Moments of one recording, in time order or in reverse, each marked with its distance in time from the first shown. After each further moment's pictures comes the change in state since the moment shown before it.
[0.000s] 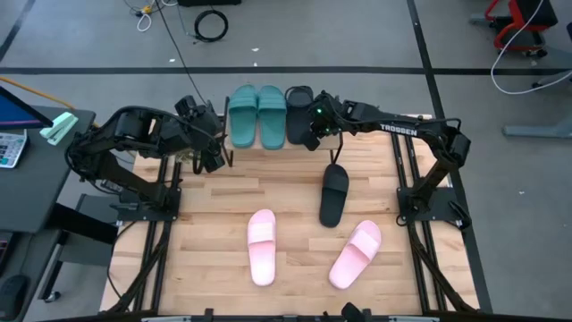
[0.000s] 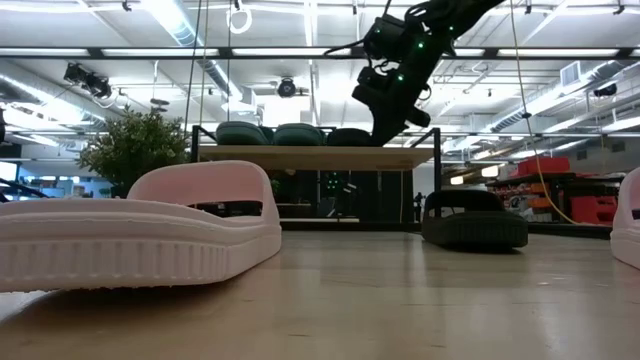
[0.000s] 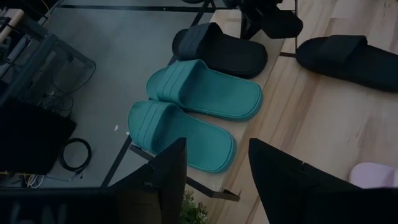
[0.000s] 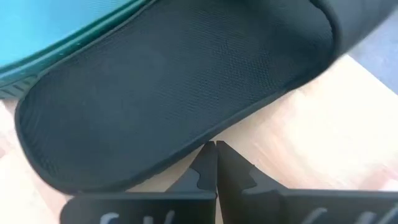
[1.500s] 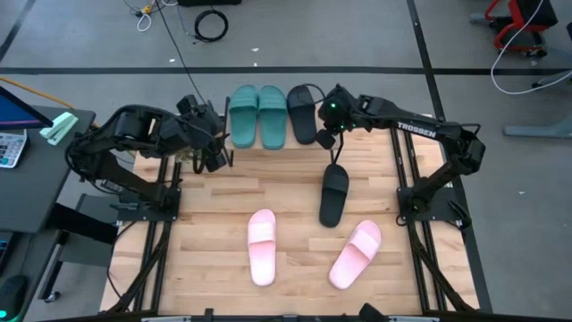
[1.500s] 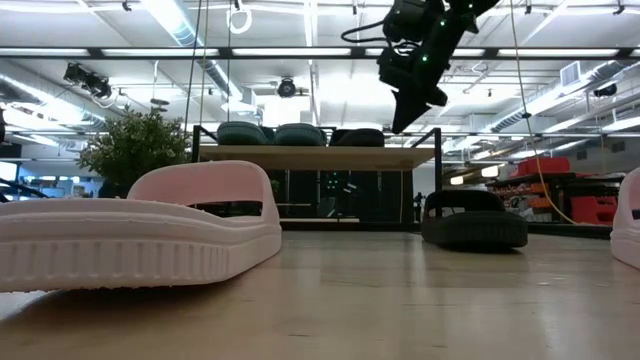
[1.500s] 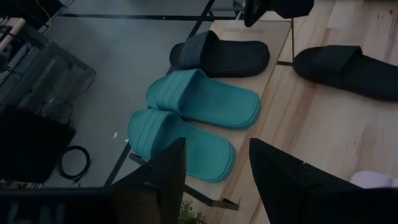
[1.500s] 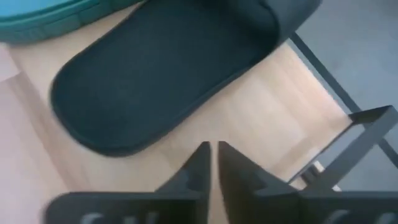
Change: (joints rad) left arm 0.000 0.000 0.000 0.041 -0.001 0.026; right arm -0.032 -0.127 0.000 -0.159 0.021 -0.151
